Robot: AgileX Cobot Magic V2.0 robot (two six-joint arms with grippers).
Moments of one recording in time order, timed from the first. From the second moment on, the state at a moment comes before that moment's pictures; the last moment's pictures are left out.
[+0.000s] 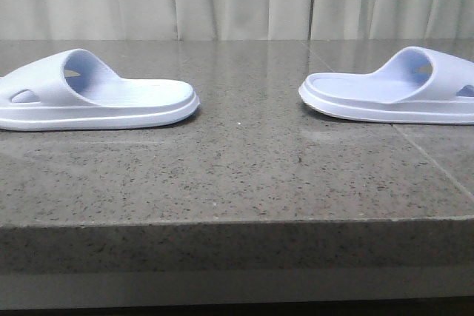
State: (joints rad) left arm -0.04 0.00 -0.15 -0.01 0.06 0.02; right arm 0.03 -0.01 -0.11 0.08 0.20 -0.07
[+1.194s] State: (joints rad) left arm -0.04 0.65 -0.64 -0.04 0.57 0.02; right arm 0.03 0.53 -0.54 0.09 0.49 -0.07
